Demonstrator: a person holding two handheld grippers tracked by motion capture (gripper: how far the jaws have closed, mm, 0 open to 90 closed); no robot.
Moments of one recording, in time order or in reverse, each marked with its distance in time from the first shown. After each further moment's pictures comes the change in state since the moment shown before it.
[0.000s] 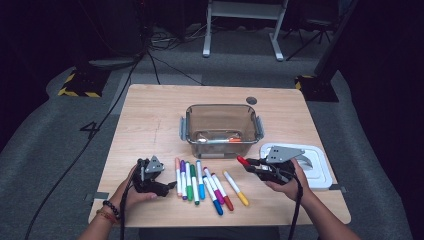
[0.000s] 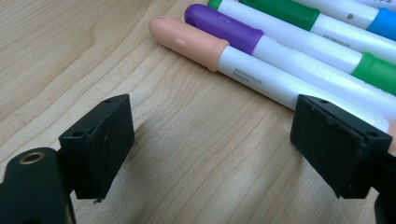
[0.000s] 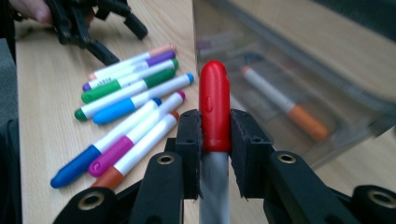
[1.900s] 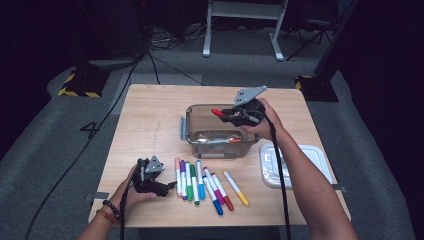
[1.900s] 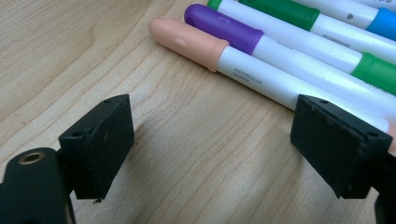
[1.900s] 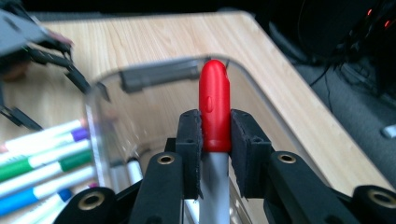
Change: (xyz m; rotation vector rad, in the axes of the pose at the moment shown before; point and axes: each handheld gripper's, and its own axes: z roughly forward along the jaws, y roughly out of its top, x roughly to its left) left arm 0.000 0.000 0.000 0.001 -0.001 0.003; right arm -0.084 0.129 0.075 0.091 0.035 -0.175
